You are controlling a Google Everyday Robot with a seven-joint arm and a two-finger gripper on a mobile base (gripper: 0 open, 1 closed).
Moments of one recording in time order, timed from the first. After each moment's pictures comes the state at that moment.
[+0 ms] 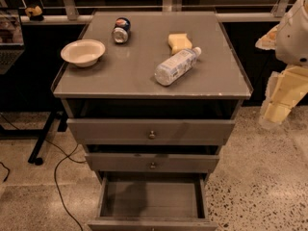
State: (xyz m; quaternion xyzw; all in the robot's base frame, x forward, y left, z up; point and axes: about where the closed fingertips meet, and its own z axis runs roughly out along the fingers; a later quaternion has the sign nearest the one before) arm 0.438 -0.217 0.976 -0.60 0.78 -0.03 0.16
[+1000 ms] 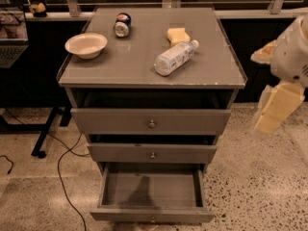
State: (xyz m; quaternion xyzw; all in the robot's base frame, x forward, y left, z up) arm 0.436 -0.212 0.951 -0.59 0.79 0.00 0.19
